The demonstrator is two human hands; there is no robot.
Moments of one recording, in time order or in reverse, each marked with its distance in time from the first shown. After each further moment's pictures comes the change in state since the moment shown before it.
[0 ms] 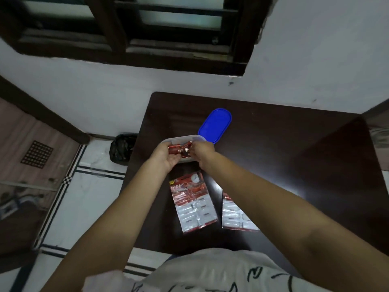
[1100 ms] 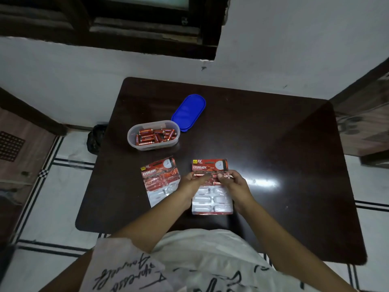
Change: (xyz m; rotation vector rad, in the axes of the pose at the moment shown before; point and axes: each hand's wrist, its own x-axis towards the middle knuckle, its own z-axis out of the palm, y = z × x) left_hand -0.039 -0.196 0.026 0.579 -0.217 0.003; right_hand -0.063 0.100 -0.228 0.048 -0.050 -0.163
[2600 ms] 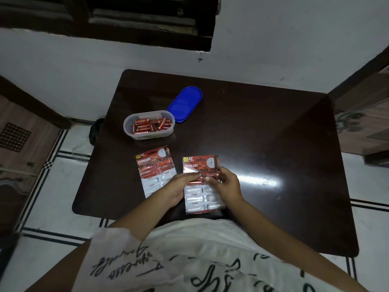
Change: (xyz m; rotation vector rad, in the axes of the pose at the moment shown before) left_hand -0.009 -0.030 -0.010 -0.126 -0.172 0.003; right_hand -0.012 0.025 -0.009 -0.289 -0.046 -0.245
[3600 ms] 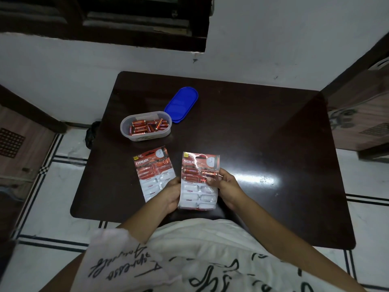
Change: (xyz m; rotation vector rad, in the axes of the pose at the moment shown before) left_hand 0.013 -0.024 -0.020 -0.019 -0.028 -0.041; right_hand -0.006 -0.004 -0.008 0.397 -0.188 0.223
